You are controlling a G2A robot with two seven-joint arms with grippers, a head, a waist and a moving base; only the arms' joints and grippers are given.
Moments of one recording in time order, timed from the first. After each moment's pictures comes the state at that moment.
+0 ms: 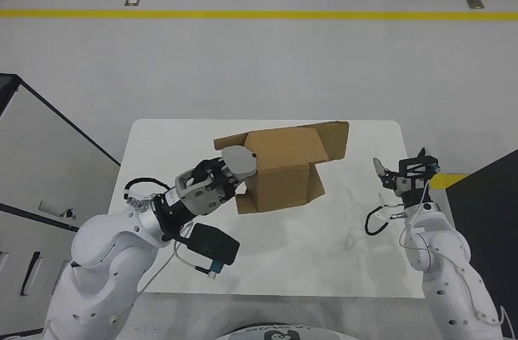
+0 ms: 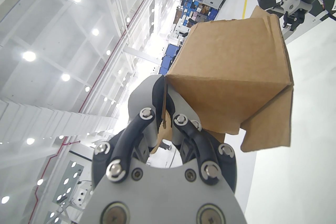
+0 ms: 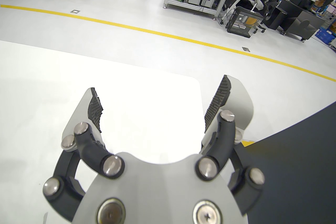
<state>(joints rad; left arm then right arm) 1.59 -1.09 -1.42 -2.34 2.28 -0.34 0.45 -1.73 -1.15 1.60 -1.80 -1.33 0.00 0.00</state>
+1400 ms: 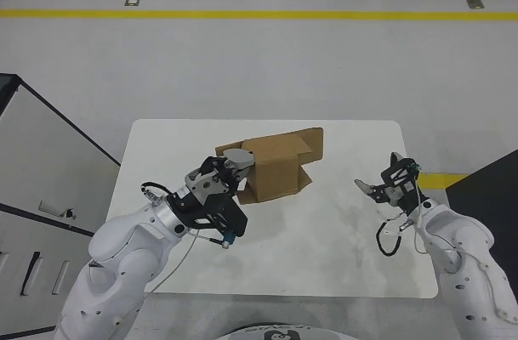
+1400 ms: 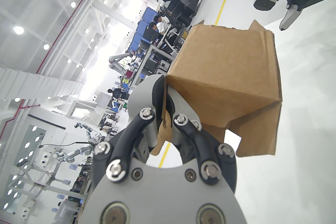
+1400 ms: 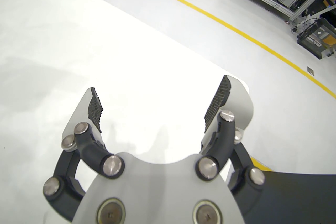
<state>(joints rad) 1.62 -1.10 -1.35 -2.30 2.13 -0.41 0.18 -1.71 -1.11 1.68 -1.82 -1.30 -0.53 0.21</state>
